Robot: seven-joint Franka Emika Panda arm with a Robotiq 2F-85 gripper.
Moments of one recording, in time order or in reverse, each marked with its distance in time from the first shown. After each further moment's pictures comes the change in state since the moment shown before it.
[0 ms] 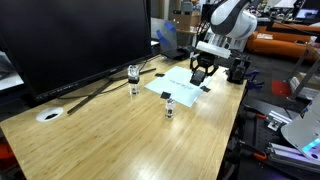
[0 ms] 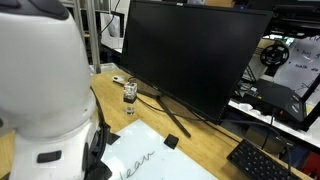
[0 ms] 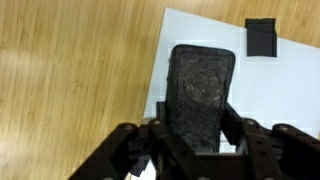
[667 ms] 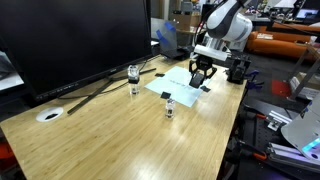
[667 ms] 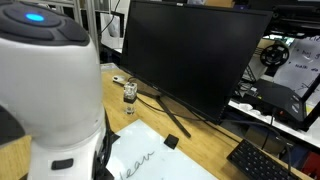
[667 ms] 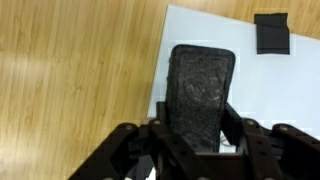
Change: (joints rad) arm -0.005 0.066 -0.002 0.036 0.022 -0.010 -0.006
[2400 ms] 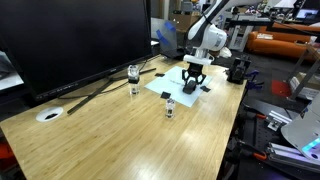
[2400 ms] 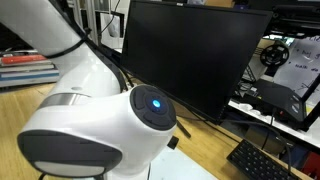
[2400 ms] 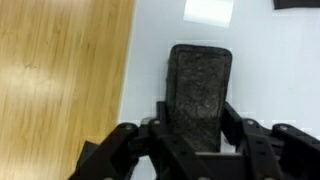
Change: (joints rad) arm -0.071 0.344 -0.023 0.307 0.097 -0.175 -0.106
